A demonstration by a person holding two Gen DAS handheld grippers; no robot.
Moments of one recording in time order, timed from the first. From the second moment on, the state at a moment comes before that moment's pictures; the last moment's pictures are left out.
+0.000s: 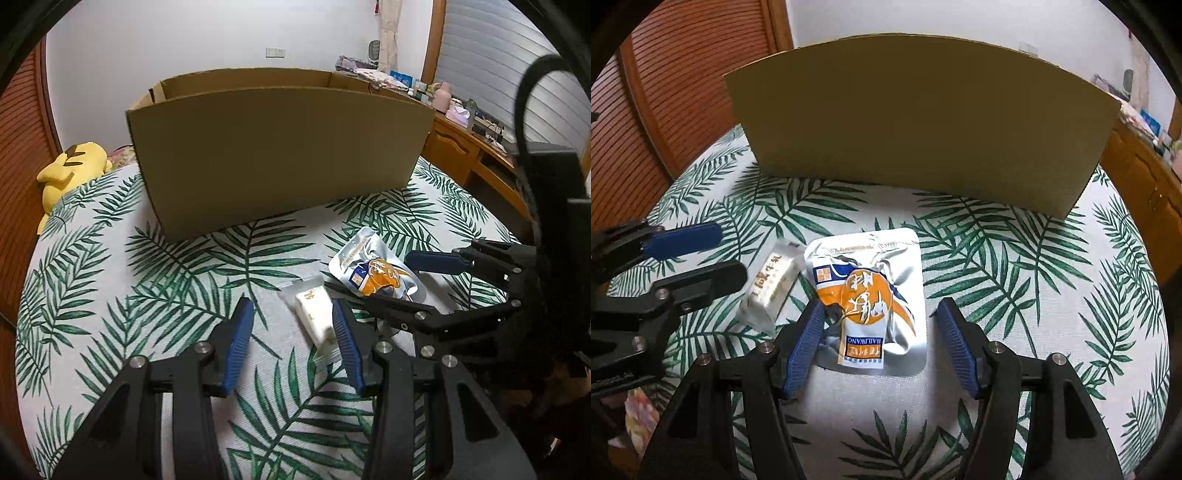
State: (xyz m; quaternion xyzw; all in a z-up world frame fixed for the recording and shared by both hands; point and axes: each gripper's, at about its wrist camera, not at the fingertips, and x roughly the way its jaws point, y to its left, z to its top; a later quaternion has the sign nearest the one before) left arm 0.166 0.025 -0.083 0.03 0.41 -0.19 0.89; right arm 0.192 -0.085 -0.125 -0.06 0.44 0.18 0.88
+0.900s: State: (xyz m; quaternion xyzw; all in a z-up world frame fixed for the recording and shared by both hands) left arm 0.174 -0.004 -0.099 0.05 0.44 -0.18 0.88; right arm 0.178 -0.131 -0.105 -0.03 0.42 0.18 0.89
